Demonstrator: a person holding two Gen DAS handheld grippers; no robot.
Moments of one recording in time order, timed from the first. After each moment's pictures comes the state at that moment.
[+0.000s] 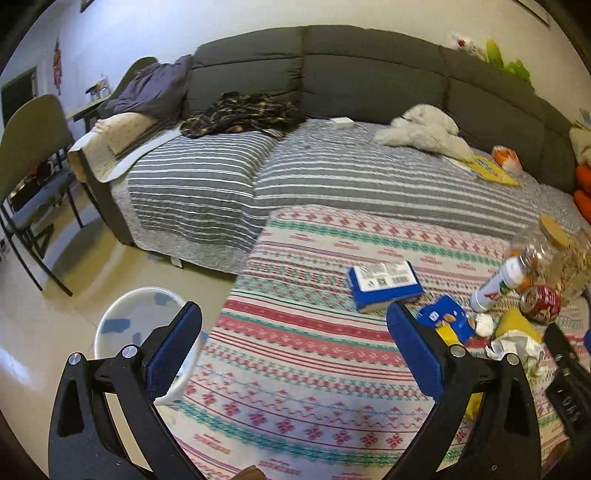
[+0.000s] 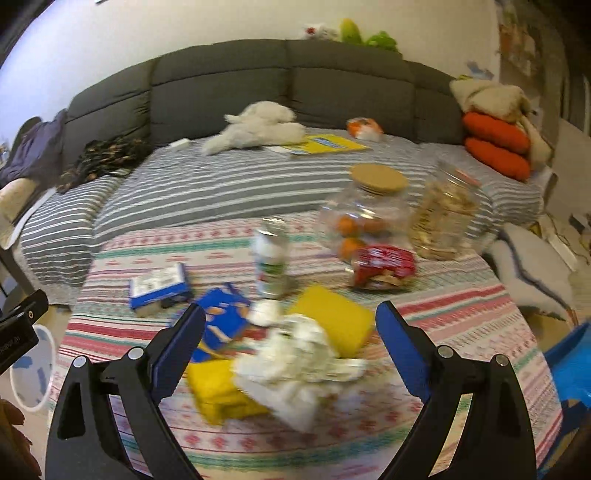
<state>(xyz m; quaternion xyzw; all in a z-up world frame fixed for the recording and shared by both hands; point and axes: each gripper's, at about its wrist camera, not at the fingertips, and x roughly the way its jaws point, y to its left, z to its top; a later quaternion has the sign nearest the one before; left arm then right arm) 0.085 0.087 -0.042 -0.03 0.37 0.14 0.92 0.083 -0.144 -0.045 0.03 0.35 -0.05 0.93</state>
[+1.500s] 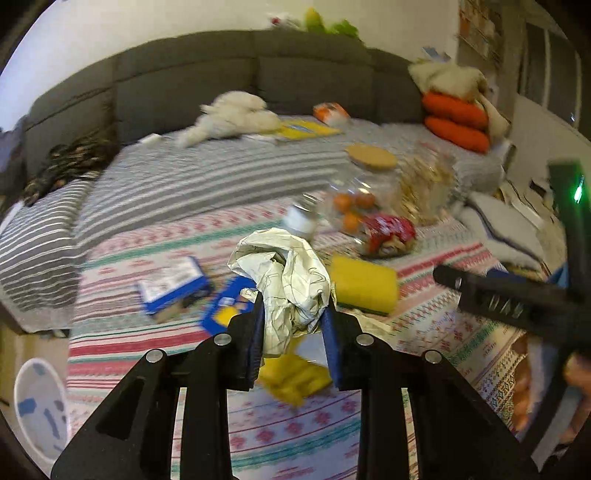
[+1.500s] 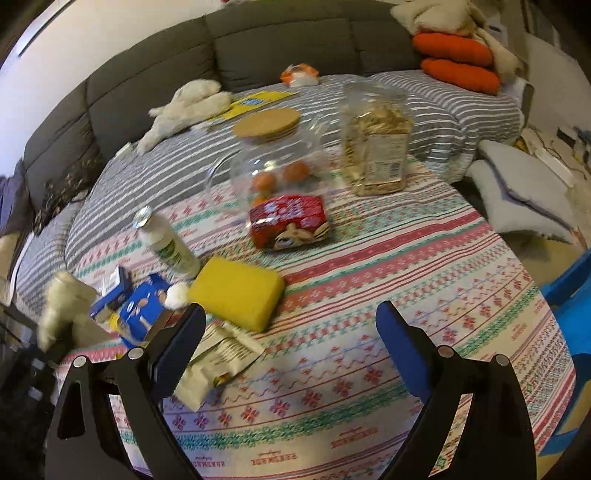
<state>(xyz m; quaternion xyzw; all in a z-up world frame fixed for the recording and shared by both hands) 0.082 -0.040 -0.052 0.04 0.35 -0.15 0.92 0.081 -0.251 -0.074 0.14 0.42 -0.08 0.89</state>
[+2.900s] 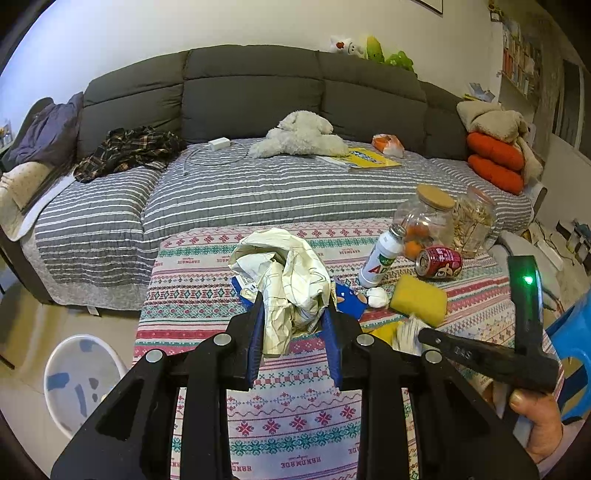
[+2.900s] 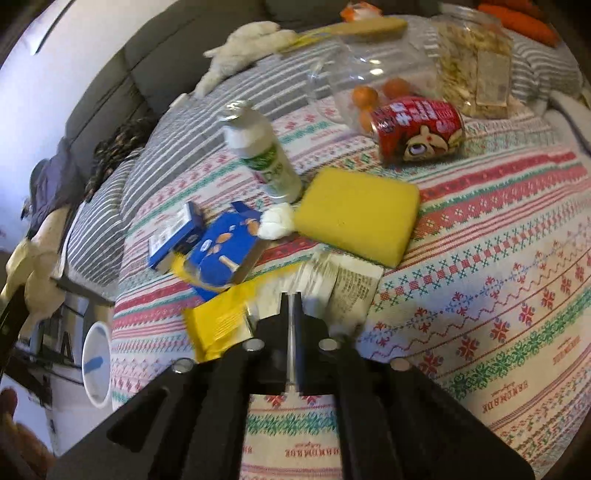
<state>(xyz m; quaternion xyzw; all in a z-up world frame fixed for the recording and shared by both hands) 0.058 0.051 -0.025 -0.01 0.33 -0.08 0.94 0.096 -0.177 -0.116 0.21 0.48 0.06 0.85</state>
